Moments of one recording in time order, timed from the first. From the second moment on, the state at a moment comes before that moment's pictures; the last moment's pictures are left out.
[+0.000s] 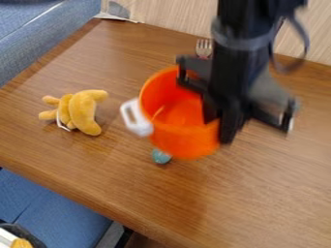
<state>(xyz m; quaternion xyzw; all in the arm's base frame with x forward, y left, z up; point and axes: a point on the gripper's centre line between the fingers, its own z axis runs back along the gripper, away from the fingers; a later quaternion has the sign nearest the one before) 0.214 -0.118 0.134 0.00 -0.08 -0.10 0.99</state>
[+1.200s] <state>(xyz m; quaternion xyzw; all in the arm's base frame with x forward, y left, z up) 0.195 -0.147 0.086 -0.04 -0.03 -0.17 0.98</state>
